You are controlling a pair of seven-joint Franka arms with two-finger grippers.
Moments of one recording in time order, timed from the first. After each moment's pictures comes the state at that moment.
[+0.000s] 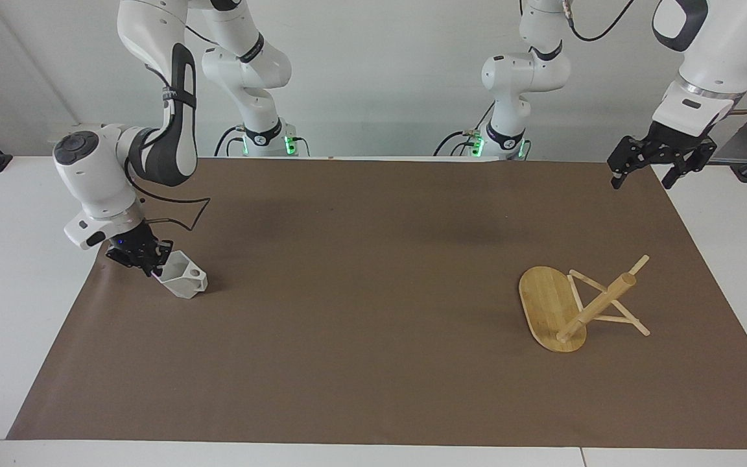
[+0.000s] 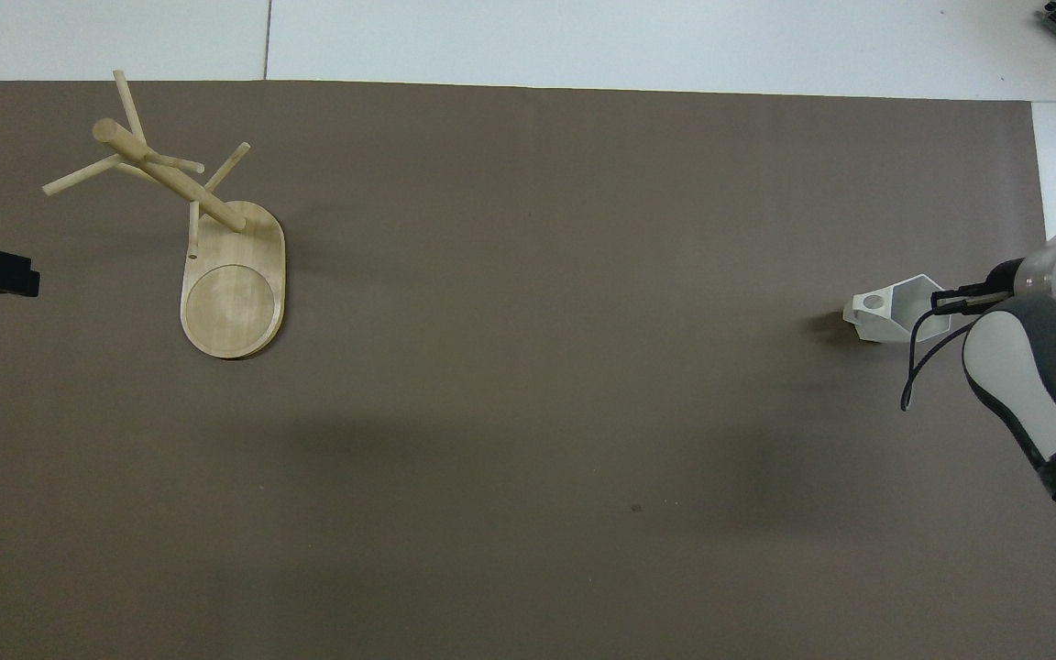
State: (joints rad) left arm -0.01 -0.04 -0.01 -1.62 0.03 1.66 0.08; right arm -0.09 0.18 -0.14 -2.01 0.07 2.32 -0.34
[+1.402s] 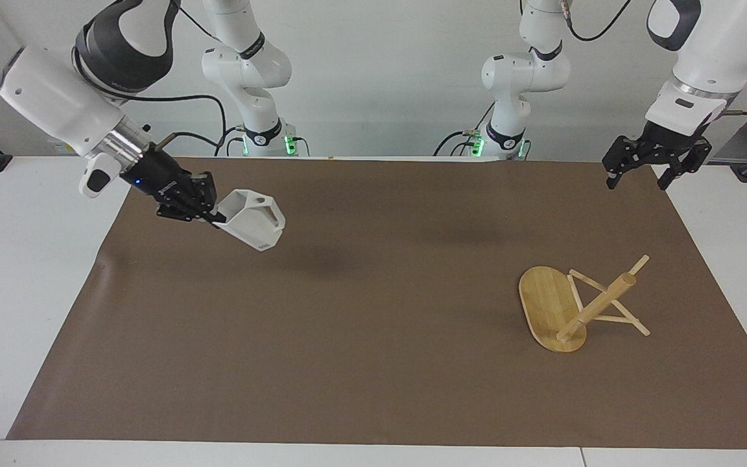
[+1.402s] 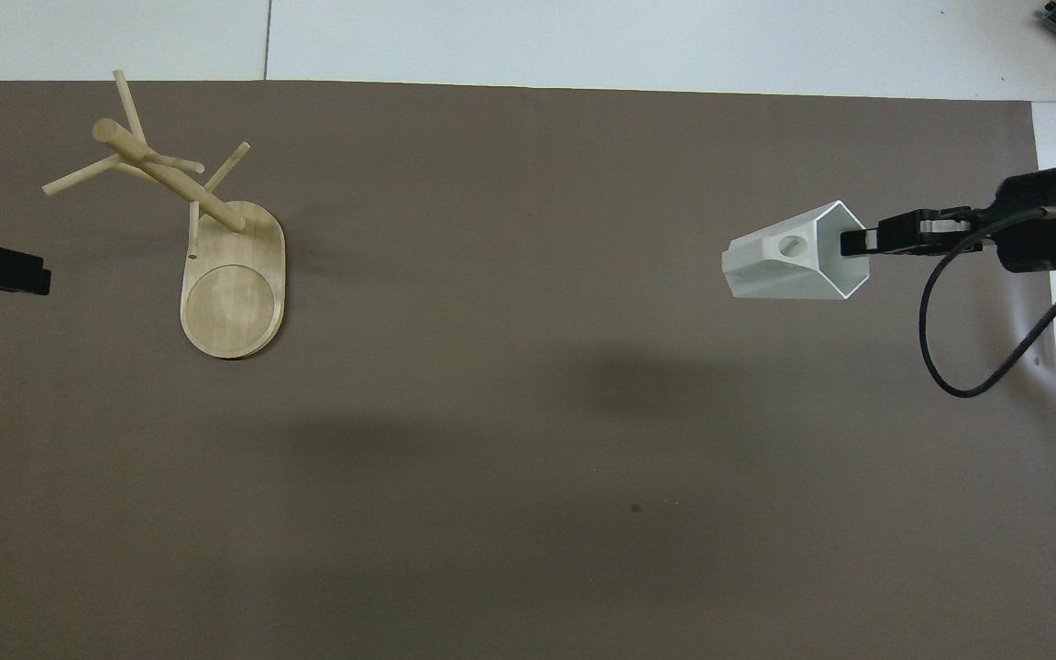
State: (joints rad) left arm -0.02 -0.04 -0.01 -1.62 0.03 1.66 0.08; right arm -0.06 0.07 -0.01 -1.68 0.71 1.77 -0.26
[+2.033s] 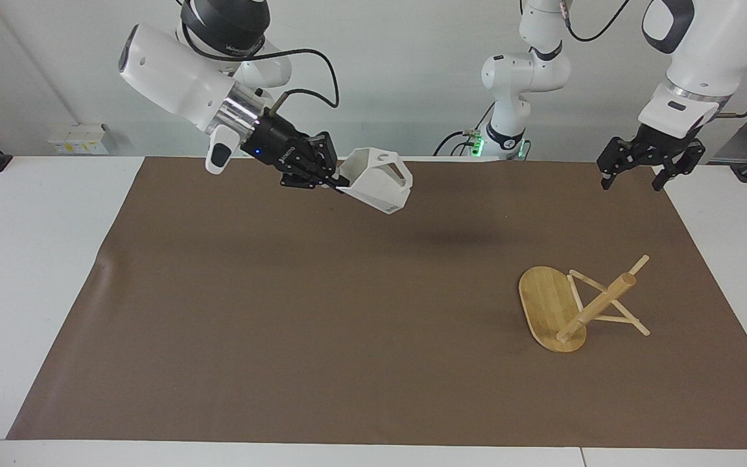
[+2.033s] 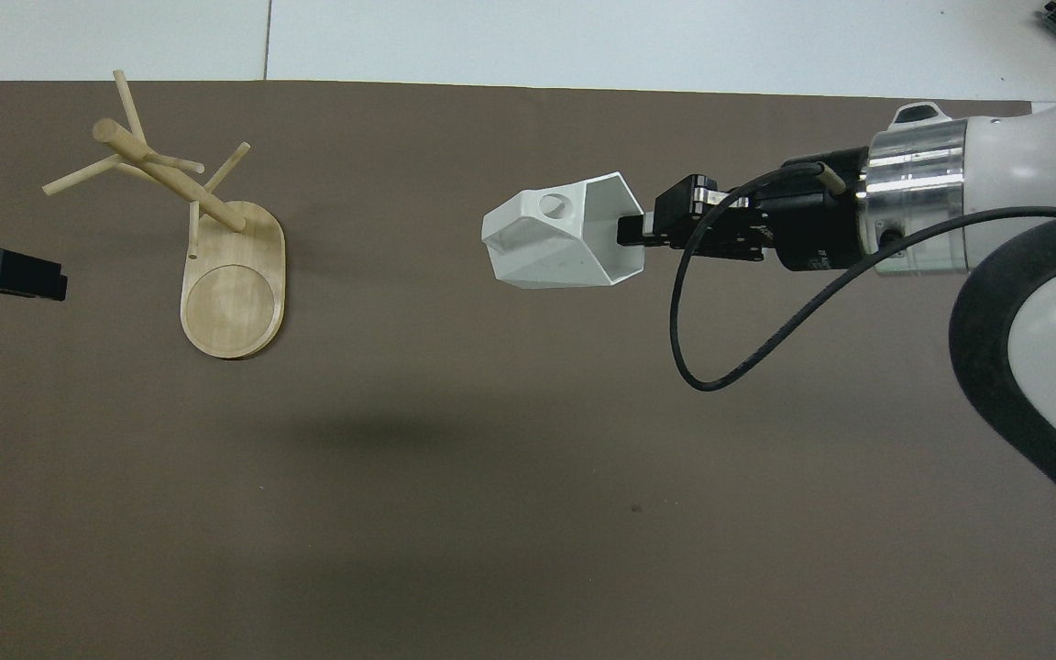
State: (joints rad) left arm -0.04 -0.05 -0.02 -1.64 0.02 1.66 0.09; right arm -0.03 0.08 0.27 -1.65 0.86 1.96 0.11
